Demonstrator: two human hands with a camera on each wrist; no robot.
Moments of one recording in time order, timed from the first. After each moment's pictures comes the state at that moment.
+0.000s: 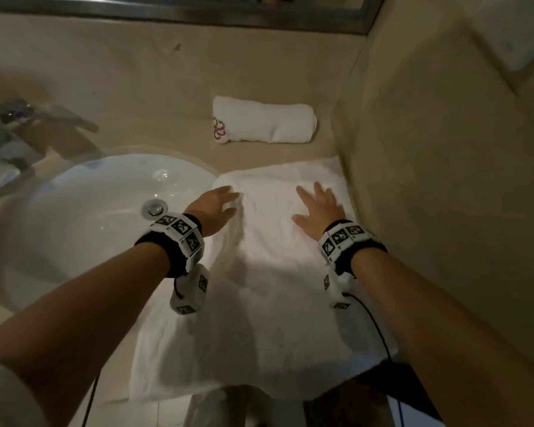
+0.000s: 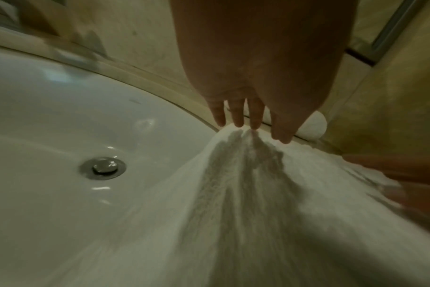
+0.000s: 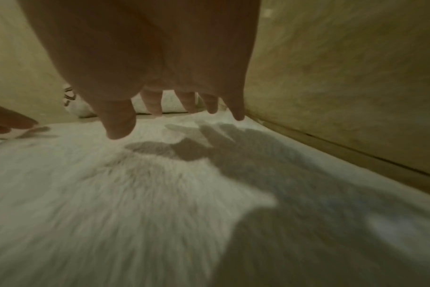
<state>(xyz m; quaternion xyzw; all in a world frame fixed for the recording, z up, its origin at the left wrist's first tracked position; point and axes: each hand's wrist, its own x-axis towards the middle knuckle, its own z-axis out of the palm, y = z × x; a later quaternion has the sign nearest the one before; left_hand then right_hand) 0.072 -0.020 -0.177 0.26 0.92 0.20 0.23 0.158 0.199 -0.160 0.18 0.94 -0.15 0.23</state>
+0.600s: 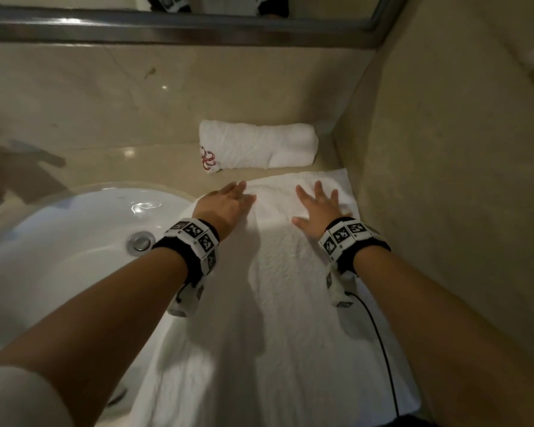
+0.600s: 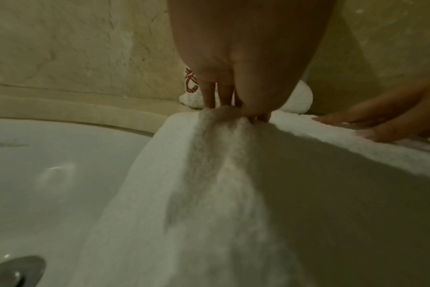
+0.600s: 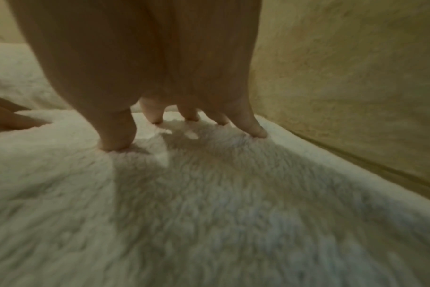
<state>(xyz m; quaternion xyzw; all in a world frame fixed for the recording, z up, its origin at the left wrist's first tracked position) -0.008 0.035 -0.179 0.38 0.90 0.02 0.19 0.074 0.234 -0.181 0.21 0.92 -0.15 0.28</state>
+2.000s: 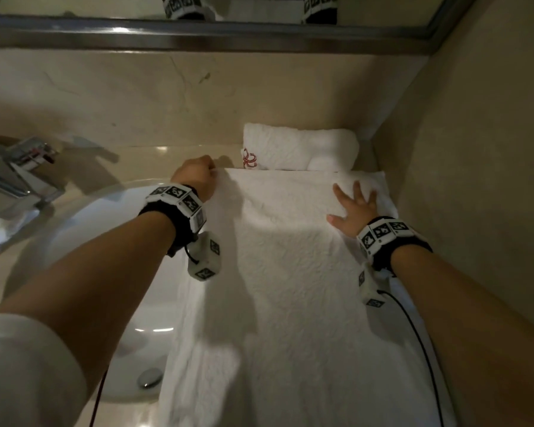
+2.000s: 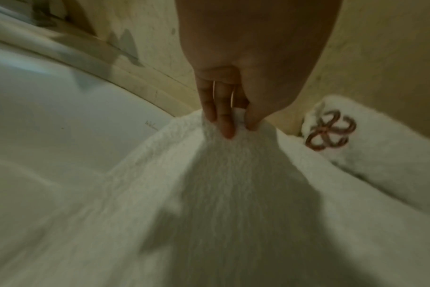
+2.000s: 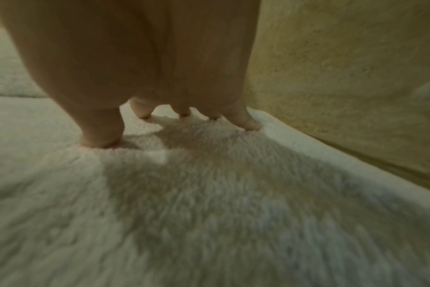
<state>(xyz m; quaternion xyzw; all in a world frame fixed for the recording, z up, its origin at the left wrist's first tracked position) -0.076 -0.039 -0.162 0.07 0.97 0.20 0.14 0.057 0.241 -0.182 0.21 0.92 -0.12 0.31</state>
